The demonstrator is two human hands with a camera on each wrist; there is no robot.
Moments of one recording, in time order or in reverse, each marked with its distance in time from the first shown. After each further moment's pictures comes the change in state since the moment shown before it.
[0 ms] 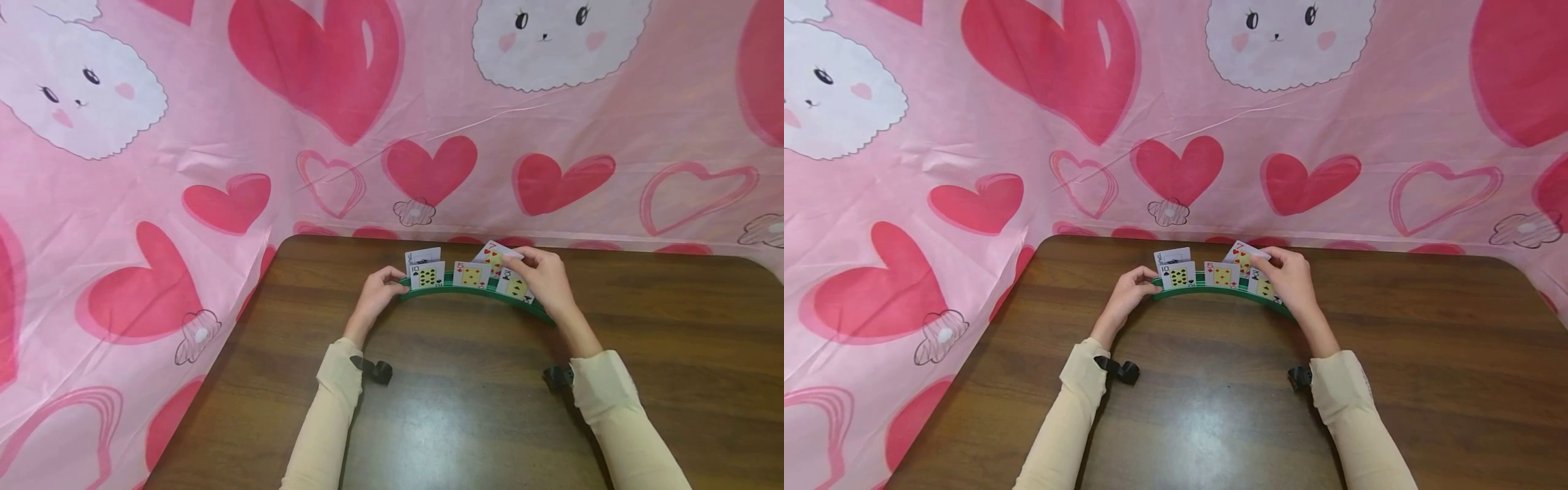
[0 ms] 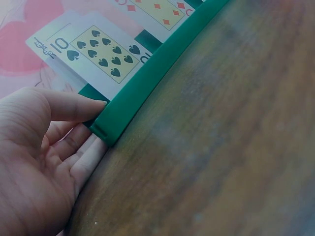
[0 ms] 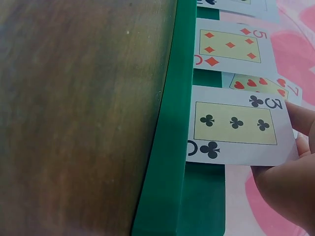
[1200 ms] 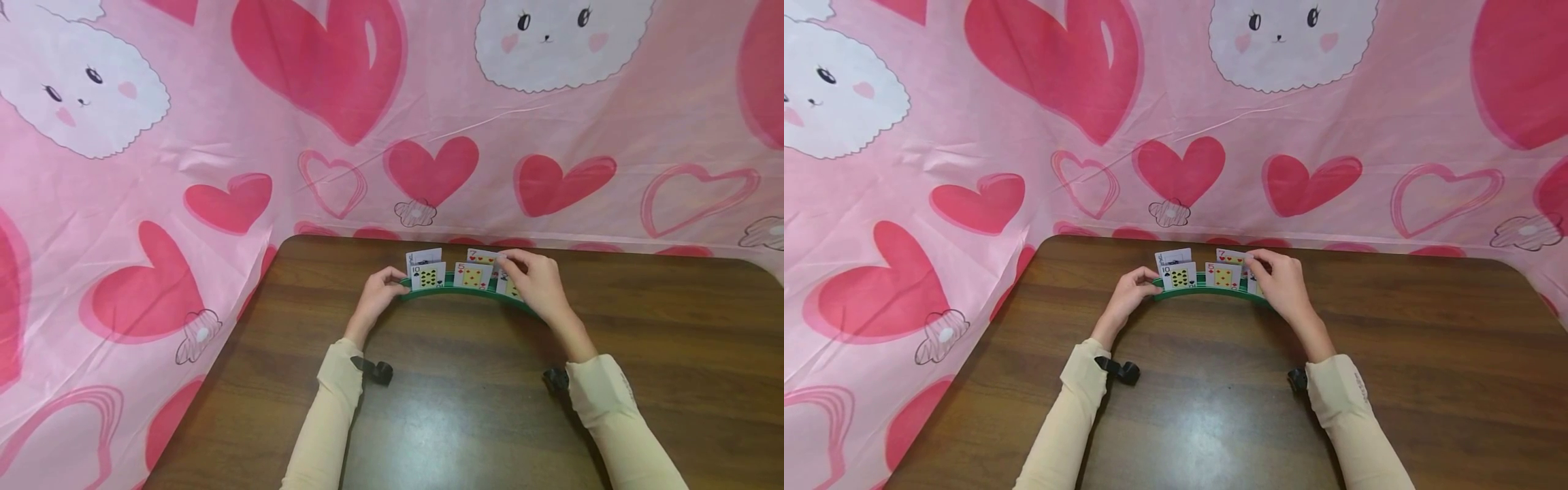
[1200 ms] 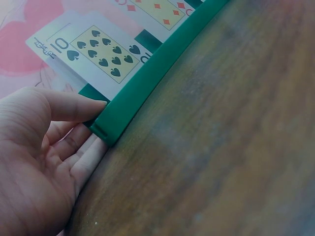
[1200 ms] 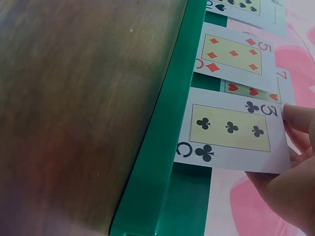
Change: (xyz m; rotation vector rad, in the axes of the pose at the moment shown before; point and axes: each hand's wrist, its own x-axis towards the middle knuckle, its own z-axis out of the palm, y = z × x) left_hand -0.001 0.001 0.000 -0.008 0.001 -0.012; right_hand -0.004 -0.007 0.013 -0.160 0.066 -0.276
